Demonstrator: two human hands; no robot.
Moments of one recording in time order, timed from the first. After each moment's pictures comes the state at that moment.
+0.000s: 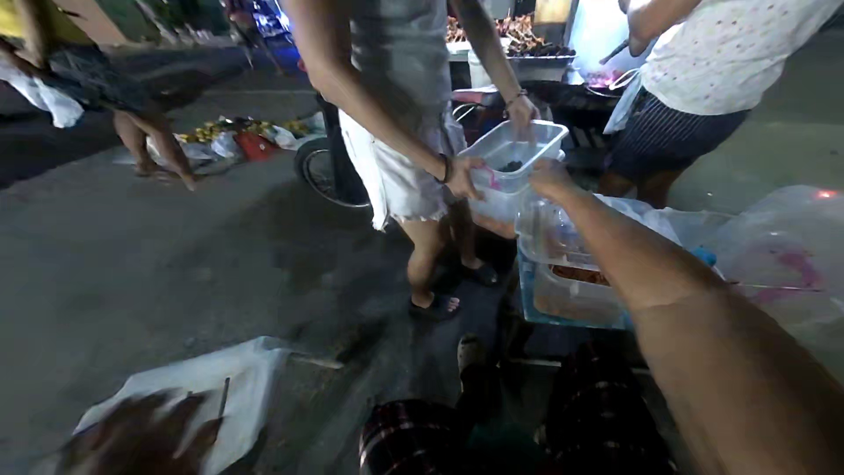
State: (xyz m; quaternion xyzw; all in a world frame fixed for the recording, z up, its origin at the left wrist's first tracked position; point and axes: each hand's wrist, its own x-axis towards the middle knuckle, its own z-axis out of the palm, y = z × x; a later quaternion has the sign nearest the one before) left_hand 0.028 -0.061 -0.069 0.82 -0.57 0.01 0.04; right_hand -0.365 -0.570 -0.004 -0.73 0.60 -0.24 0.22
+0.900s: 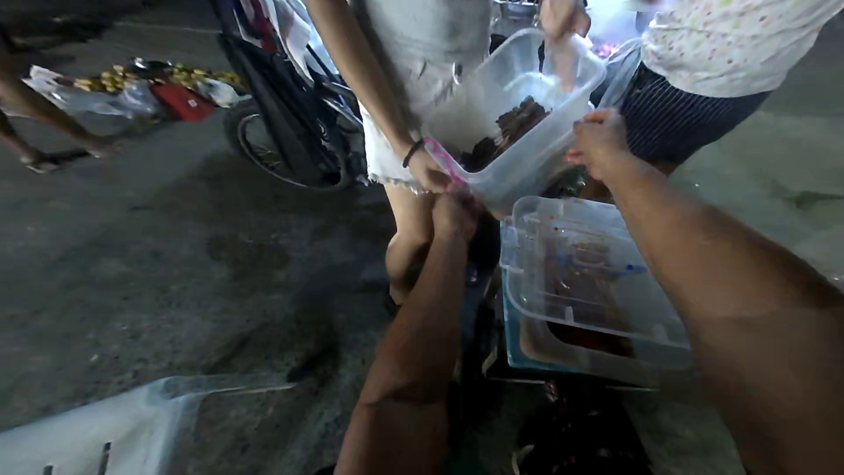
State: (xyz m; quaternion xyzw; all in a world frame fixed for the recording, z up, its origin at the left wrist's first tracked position) left_hand -0.216 -0.595 -0.102 0.36 -0.13 -0.54 0.75; right_hand -0.423 -0.702 -0.011 -0.58 0.59 -0.45 0.33
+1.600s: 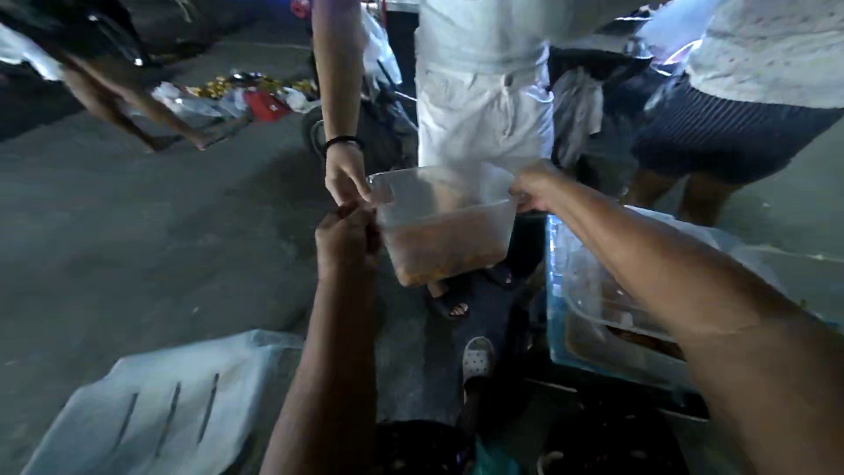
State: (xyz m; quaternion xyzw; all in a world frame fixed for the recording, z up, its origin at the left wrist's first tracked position) left_hand -0.056 -0.412 -0.049 0.59 -0.17 -0.27 0.74; right_hand -0.264 -0.609 -0.024 -0.60 0.56 -0.23 0.52
